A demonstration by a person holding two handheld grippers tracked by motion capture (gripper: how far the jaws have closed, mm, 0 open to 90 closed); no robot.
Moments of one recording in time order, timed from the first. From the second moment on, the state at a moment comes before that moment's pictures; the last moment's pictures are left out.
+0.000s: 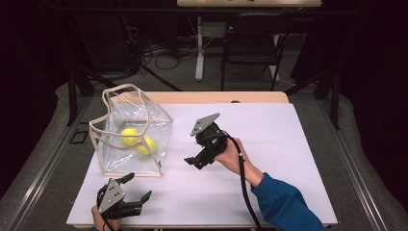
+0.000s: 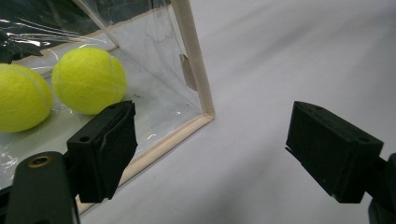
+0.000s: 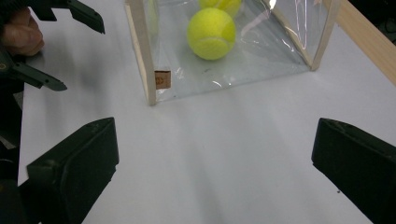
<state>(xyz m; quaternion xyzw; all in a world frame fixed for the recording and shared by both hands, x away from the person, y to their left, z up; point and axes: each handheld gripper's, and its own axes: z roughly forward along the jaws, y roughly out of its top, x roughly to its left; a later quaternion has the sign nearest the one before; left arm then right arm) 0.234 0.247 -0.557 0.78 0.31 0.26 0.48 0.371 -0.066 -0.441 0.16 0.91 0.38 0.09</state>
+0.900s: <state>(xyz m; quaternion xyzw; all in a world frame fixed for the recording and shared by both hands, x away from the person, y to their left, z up) 0.234 0.246 -0.557 0.78 0.31 0.26 0.47 0.360 -0.104 -0.468 0.20 0.90 0.37 0.09</state>
